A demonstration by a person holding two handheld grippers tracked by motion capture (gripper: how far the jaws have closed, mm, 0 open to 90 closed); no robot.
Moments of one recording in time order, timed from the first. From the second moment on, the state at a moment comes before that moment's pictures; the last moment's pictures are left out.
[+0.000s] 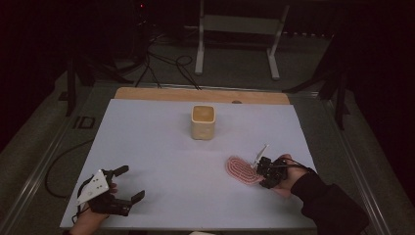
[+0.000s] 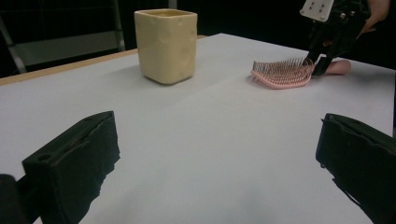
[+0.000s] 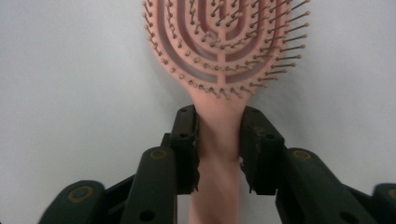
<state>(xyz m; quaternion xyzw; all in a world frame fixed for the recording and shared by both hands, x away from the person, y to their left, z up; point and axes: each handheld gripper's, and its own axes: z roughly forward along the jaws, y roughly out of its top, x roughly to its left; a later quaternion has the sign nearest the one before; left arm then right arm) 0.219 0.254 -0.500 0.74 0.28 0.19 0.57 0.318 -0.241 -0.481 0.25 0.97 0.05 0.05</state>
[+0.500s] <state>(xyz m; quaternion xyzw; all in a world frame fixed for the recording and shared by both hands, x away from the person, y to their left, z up) 0.219 0.254 -0.501 0.75 0.28 0.19 0.57 0.317 -0.234 -0.488 0.26 0.96 0.03 0.06</state>
